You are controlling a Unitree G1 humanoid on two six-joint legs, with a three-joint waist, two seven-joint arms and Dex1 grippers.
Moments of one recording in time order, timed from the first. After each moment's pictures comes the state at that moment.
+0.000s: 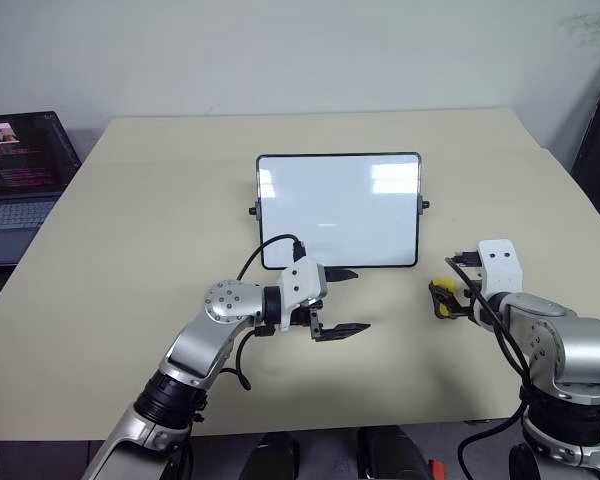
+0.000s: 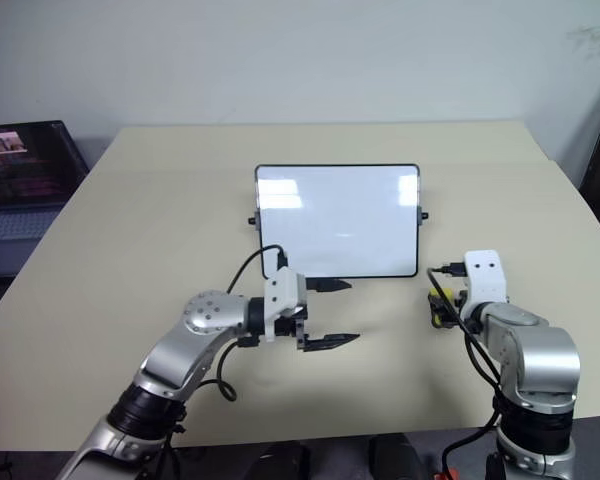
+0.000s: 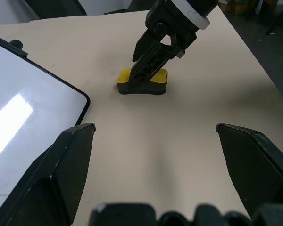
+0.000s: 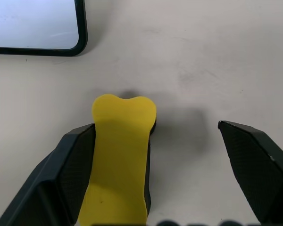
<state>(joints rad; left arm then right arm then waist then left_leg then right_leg) -0.38 0.44 -0.32 -0.15 -0.22 0.21 -0.99 -0.35 -0.32 -0.22 -0.56 0.10 1.56 0.24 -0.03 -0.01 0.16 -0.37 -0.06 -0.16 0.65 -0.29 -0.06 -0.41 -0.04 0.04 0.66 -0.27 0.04</state>
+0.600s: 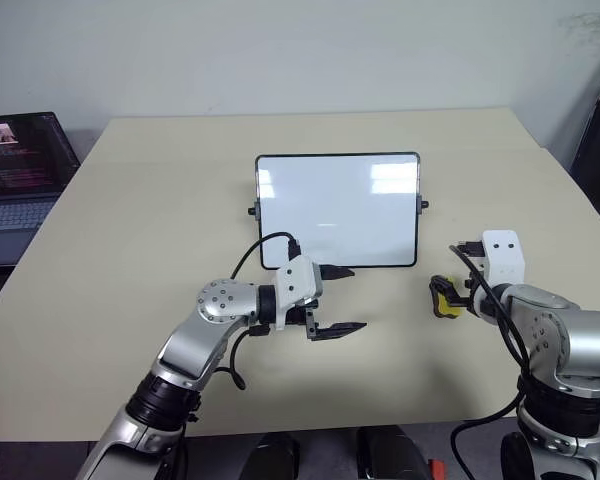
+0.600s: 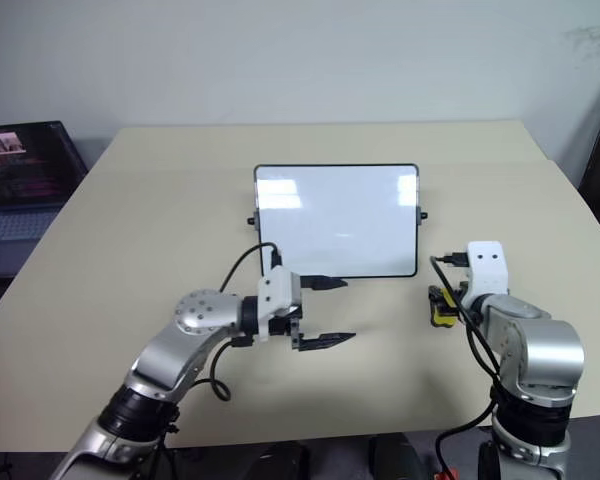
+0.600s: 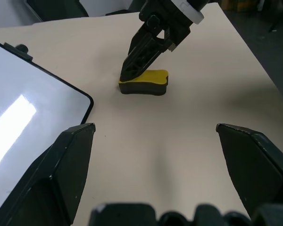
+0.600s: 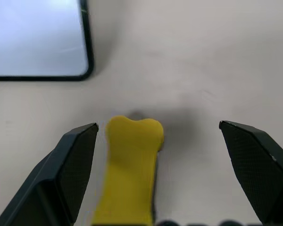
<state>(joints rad) -0.36 0.48 -0.29 -0.22 -0.24 0.23 -0.99 -0.42 -0.27 -0.26 -0.59 0.12 1.60 0.23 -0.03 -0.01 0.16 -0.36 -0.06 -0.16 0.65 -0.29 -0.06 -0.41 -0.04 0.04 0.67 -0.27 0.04</state>
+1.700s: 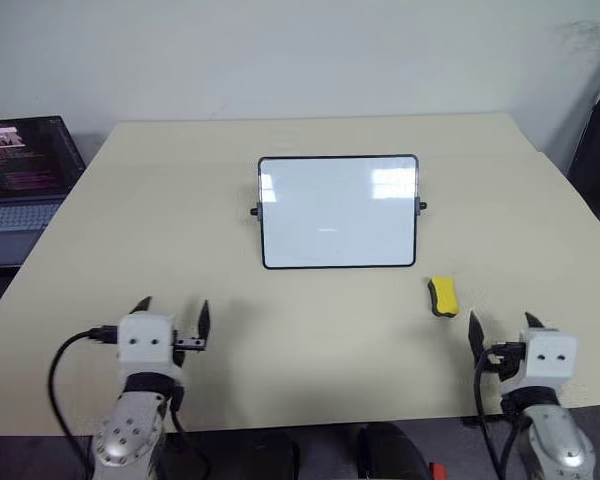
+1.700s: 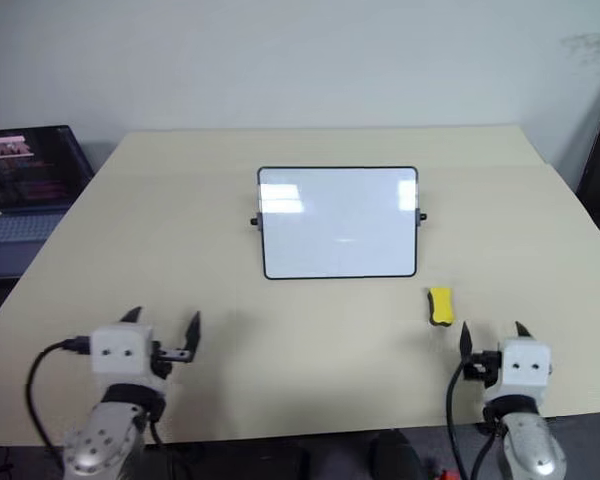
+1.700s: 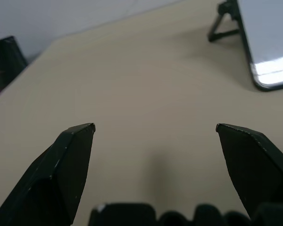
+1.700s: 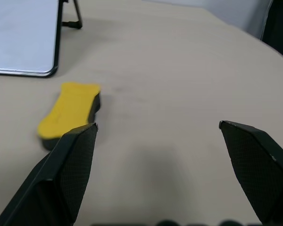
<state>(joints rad) 0.43 0.19 0.21 -0.63 0.00 0.23 -0.10 0.44 -0.07 -0.21 -0.51 0.02 0.12 0.16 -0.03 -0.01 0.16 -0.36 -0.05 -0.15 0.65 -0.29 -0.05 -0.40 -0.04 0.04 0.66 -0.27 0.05</state>
